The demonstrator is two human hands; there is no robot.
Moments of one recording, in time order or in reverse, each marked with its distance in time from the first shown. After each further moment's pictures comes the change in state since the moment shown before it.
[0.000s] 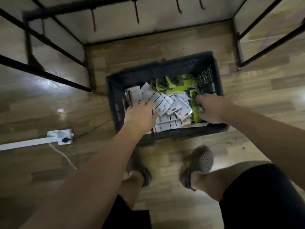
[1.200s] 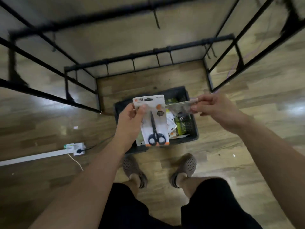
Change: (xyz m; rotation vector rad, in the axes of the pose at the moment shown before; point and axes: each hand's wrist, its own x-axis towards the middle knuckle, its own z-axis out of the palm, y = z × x) left_hand -0.164 0.064 -0.188 -1.467 0.331 -0.067; right_hand -0.216 0.033 -0.146 1.314 0.280 -0.135
